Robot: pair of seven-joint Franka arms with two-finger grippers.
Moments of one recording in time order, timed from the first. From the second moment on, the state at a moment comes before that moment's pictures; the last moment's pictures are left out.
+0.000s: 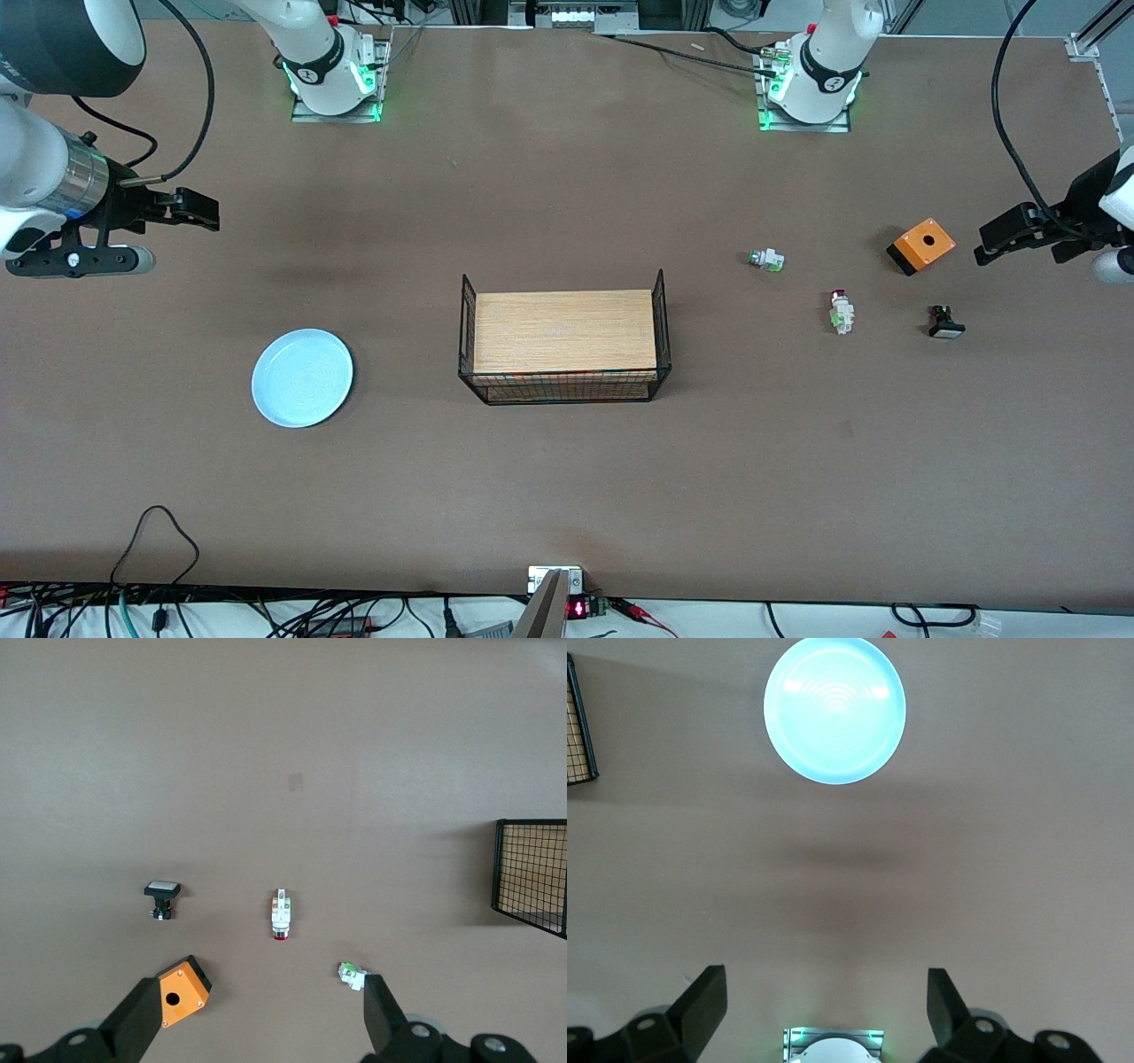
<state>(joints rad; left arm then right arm) -0.02 0.07 0.05 -1.54 -0.03 1.64 -0.03 0.19 0.11 -0.11 -1.59 -0.04 1.48 0.01</state>
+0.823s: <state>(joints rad) -0.02 0.07 0.05 -1.54 -0.03 1.64 -0.03 0.13 0.21 -0.12 -1.58 -0.02 1.58 0.01</state>
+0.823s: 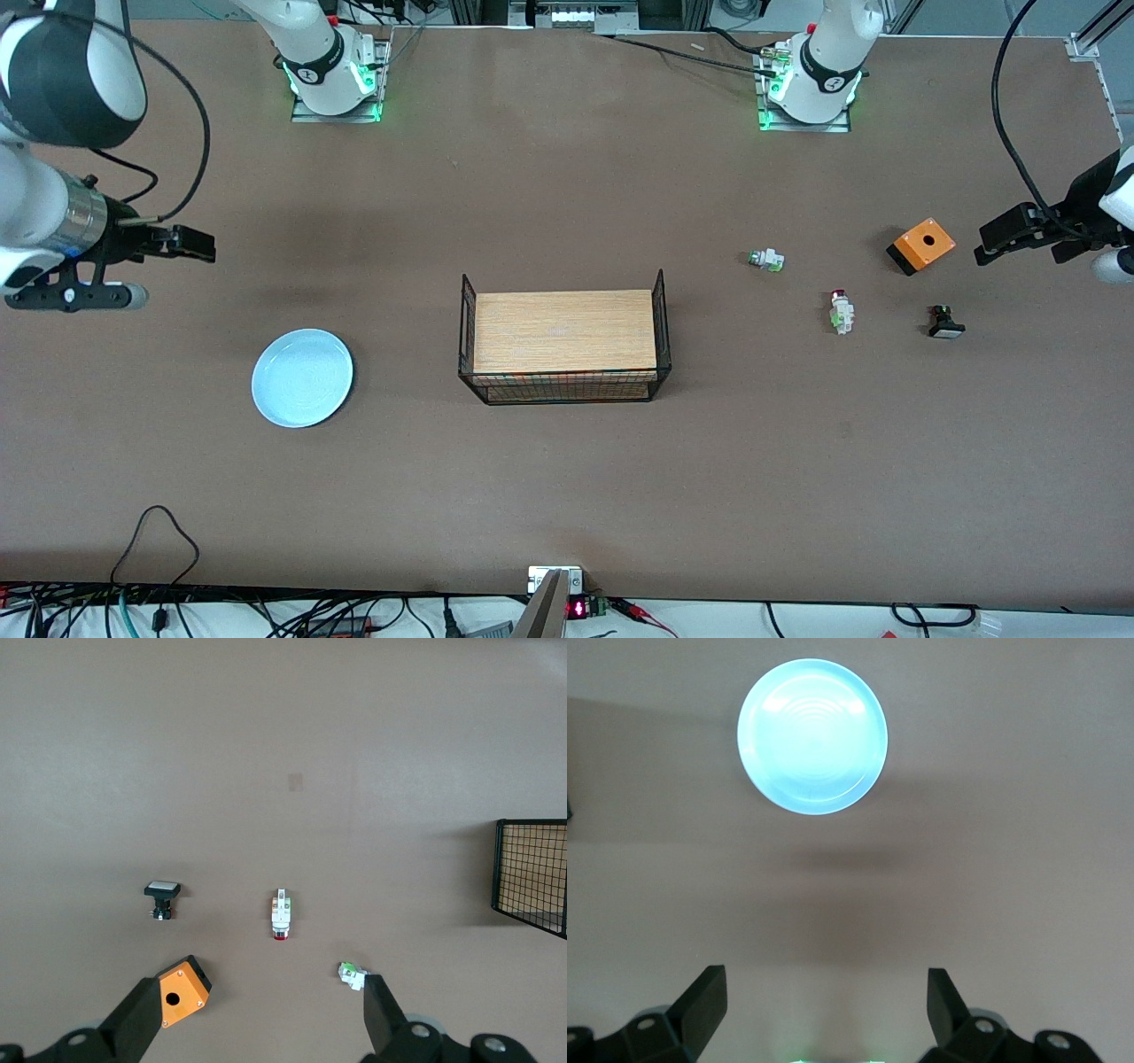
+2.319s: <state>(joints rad) -0.02 0.11 0.05 -1.56 0.01 1.58 -0.03 0.03 0.63 -0.11 -1.52 0.05 1.96 -0.05</state>
